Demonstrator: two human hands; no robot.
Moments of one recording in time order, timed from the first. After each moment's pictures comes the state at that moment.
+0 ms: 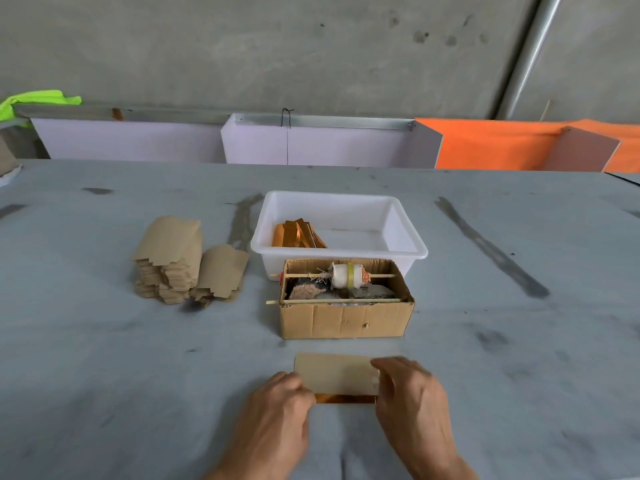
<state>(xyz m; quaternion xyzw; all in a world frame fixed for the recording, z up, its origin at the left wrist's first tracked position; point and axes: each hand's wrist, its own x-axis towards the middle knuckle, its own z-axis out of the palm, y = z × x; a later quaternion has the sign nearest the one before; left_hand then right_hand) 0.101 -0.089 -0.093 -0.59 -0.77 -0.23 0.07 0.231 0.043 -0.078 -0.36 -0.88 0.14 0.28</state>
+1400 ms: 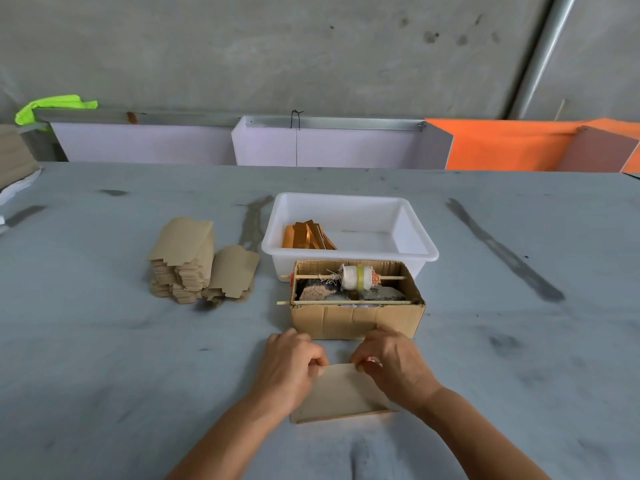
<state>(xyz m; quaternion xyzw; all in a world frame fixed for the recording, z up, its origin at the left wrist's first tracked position) 0.063 -0.045 -0.083 -0.53 -0.82 -0.21 -0.01 0.193 0.087 -0.075 -0.16 -0.97 0.14 0.12</state>
